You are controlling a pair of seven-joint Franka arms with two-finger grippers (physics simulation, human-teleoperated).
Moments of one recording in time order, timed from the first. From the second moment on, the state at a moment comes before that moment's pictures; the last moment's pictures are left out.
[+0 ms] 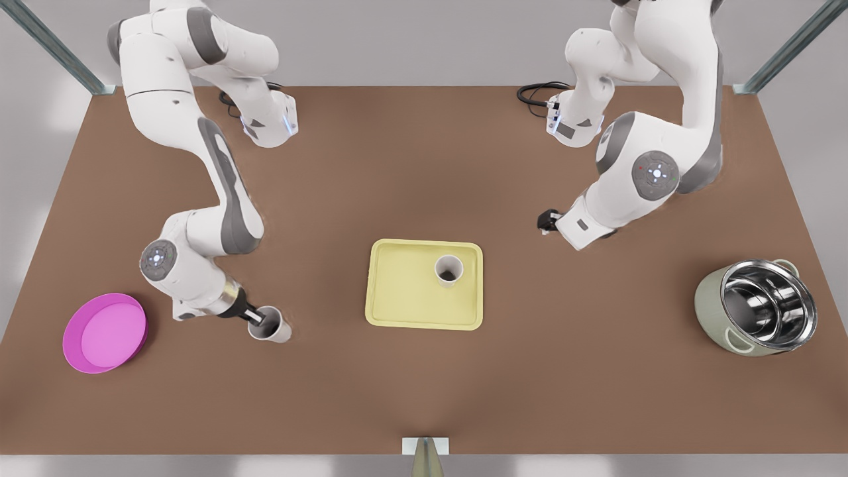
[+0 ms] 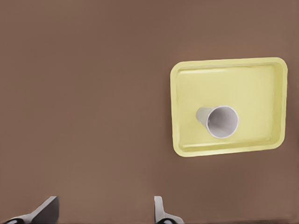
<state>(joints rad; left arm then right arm) -0.38 0.17 -0.01 -1.63 -0.12 1.70 -0.22 -0.01 0.47 0.13 -1.61 0.09 2.20 0.55</state>
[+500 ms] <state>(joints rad) -0.59 0.56 -0.01 -1.49 -0.08 2.01 -0.59 -0.18 0.65 0.11 -1.59 -0.07 2.20 -0.02</state>
